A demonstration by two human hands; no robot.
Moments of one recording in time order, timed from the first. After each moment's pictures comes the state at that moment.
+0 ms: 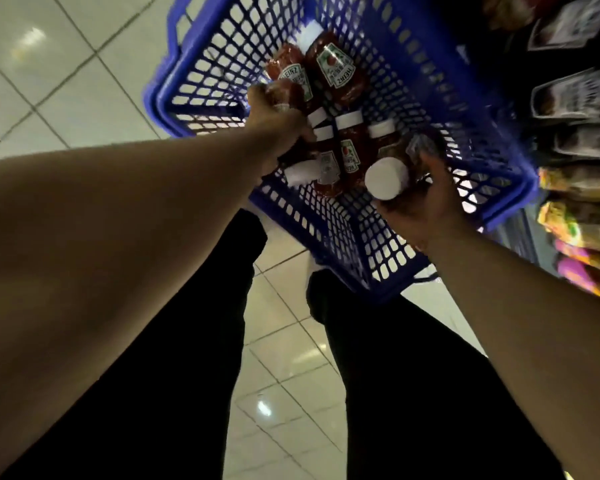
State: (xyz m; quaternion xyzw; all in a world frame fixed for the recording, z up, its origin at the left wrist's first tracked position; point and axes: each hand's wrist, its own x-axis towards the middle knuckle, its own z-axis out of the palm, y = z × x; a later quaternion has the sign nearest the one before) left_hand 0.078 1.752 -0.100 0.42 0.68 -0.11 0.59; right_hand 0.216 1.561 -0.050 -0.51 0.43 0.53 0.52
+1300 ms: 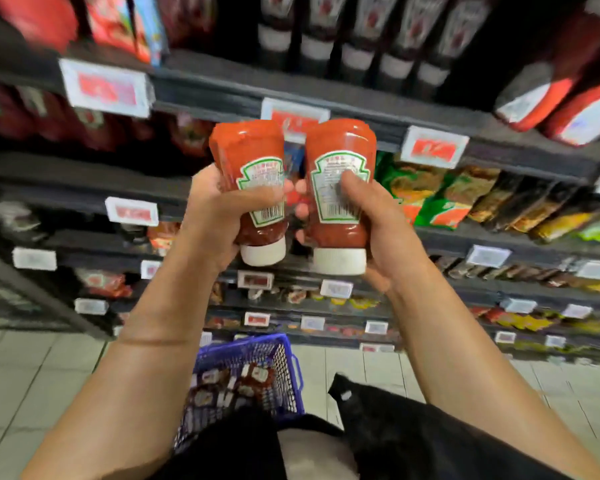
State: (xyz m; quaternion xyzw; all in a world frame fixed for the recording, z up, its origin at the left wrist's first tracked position) left_hand 0.206 1.708 0.751 0.52 -0.05 0.00 0.85; right_hand 0.189 1.522 0.787 -0.51 -0.03 0.16 0.84
